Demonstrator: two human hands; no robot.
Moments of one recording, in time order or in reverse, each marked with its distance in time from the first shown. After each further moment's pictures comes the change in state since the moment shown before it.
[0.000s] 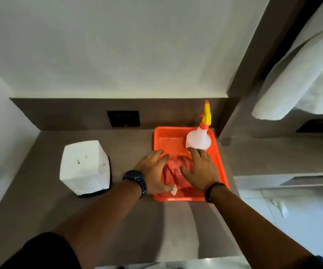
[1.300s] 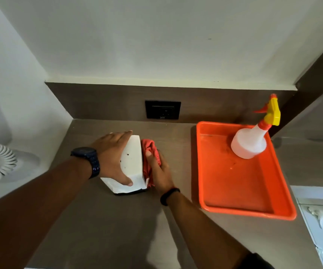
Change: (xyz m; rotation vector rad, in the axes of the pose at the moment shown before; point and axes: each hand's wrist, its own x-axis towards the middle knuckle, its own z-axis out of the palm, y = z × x) left_hand -0.065 -0.195 -0.099 0.233 -0.248 -0.257; right_hand 0.022 -0.181 0.156 1.182 -0.277 0.154
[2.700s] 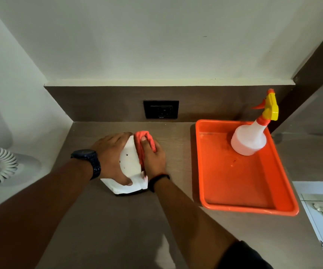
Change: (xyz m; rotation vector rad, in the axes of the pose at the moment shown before) left_hand 0.001 0.003 0.001 -0.032 0.073 0.025; right_hand 0.013 -0.033 0.032 0.070 0.212 0.016
